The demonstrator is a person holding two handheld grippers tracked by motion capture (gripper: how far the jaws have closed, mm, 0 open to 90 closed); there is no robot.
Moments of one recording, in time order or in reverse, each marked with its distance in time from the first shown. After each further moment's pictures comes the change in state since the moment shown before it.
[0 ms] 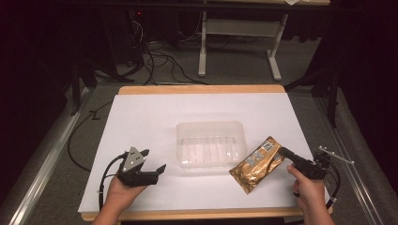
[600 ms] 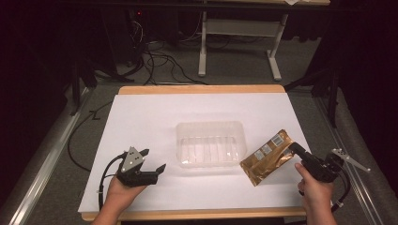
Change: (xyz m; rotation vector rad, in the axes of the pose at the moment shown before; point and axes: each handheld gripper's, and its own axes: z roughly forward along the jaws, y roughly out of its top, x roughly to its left) left arm 0.000 0.000 -0.002 -0.019 -0.002 -0.002; right arm 0.018 0.008 -0.026 -0.180 -0.031 -0.126
